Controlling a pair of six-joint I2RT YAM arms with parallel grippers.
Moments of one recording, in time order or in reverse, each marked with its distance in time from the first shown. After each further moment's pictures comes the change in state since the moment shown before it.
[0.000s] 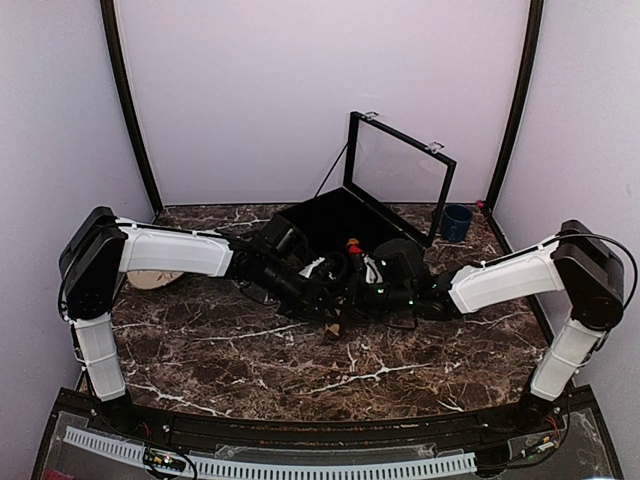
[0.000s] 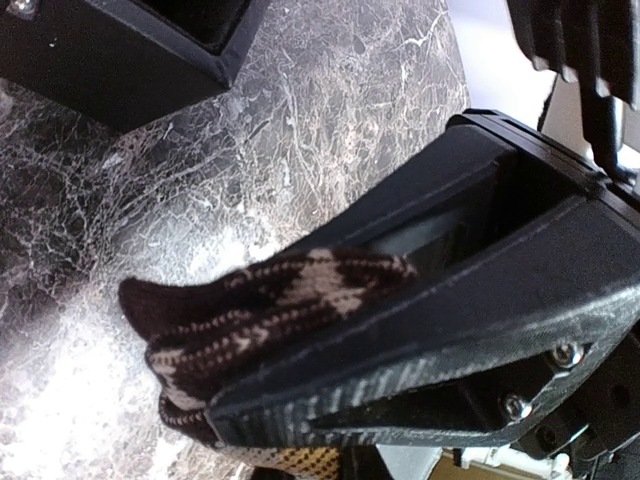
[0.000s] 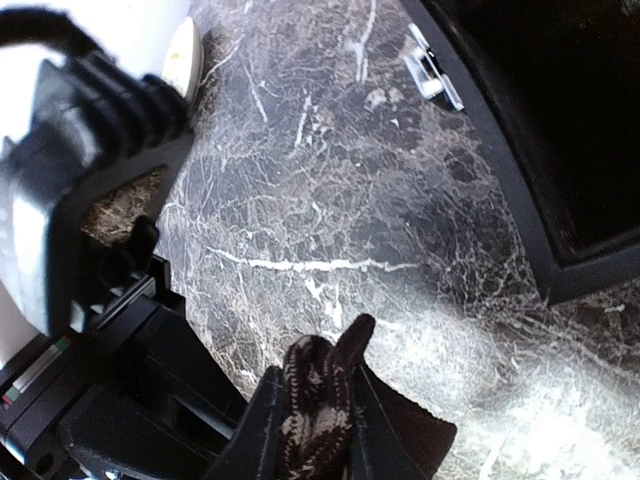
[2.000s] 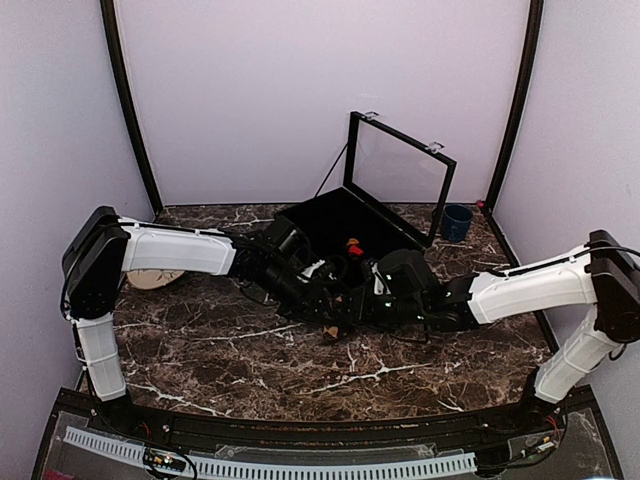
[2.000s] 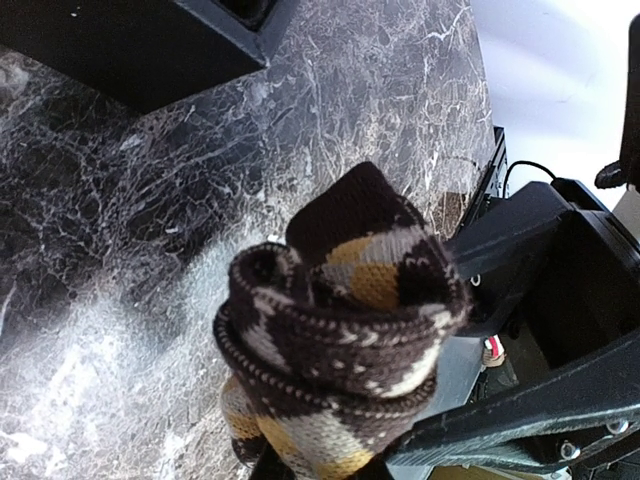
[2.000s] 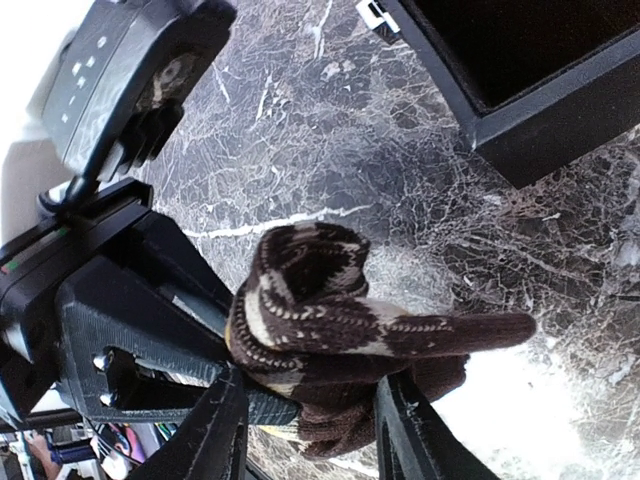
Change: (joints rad) left arm -0.013 0.017 0.028 -0.069 -0.016 0.004; right arm 0.089 -0.152 -0.055 -0.175 0.204 -0.023
